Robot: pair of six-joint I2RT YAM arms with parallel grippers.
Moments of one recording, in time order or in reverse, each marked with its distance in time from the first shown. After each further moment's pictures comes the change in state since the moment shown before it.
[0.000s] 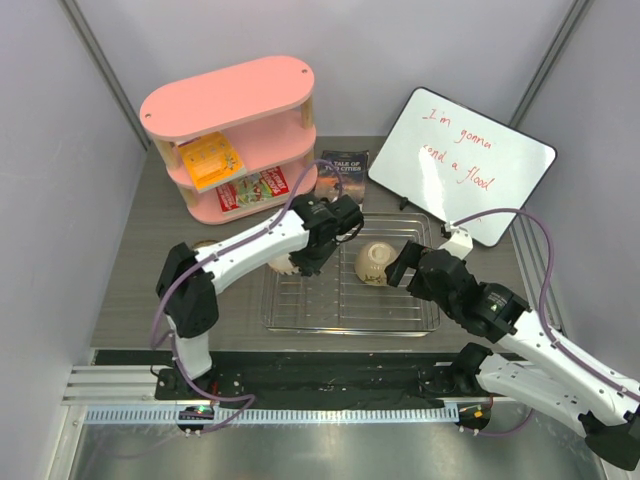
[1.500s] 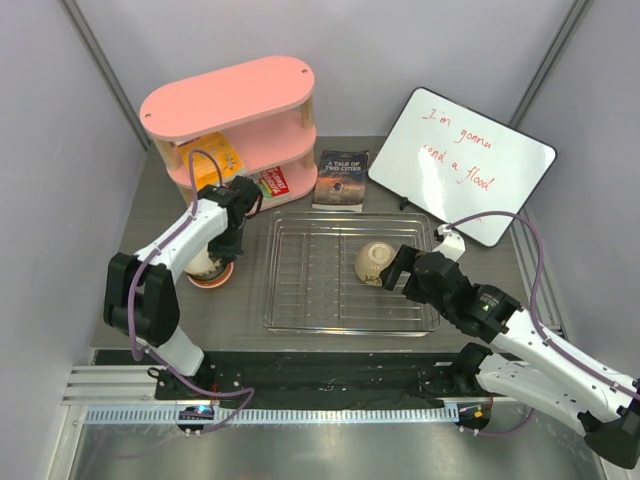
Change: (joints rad) left arm 0.563 -0.237 -0.391 0.142 -0.142 -0.105; right arm 0.000 0.014 -0.064 0.069 -0.044 0.000
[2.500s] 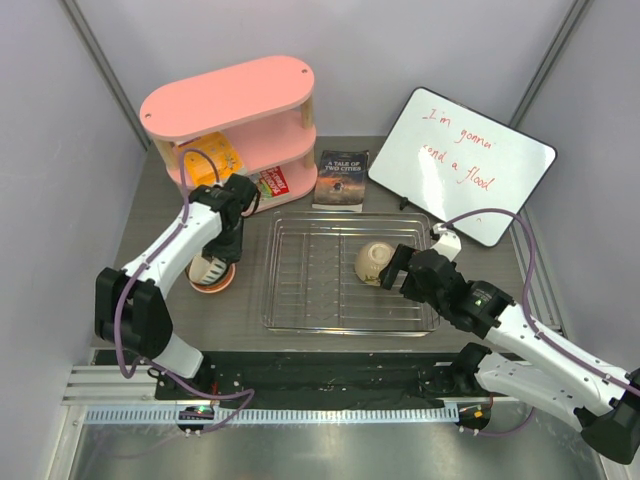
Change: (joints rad) left arm -0.005 -0.085 0.010 -0.039 0.029 -0.007; right arm -0.014 0.054 0.001 0.008 0.000 -0.004
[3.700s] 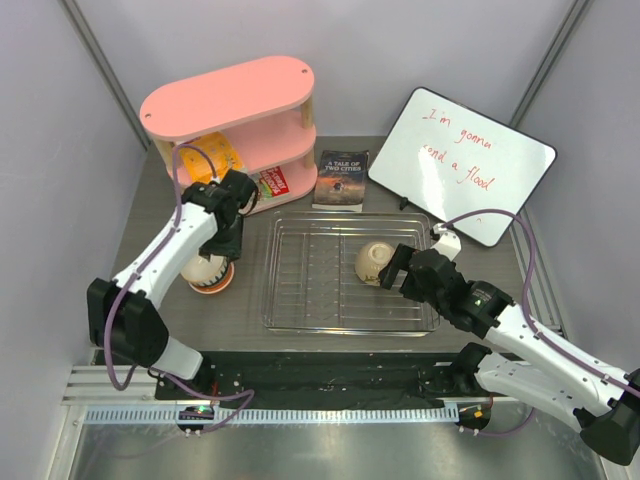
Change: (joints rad) left arm -0.025 -0.023 0.034 -0.067 0.002 -0.019; right arm -0.013 -0.001 -0.011 0.019 -0.016 0.000
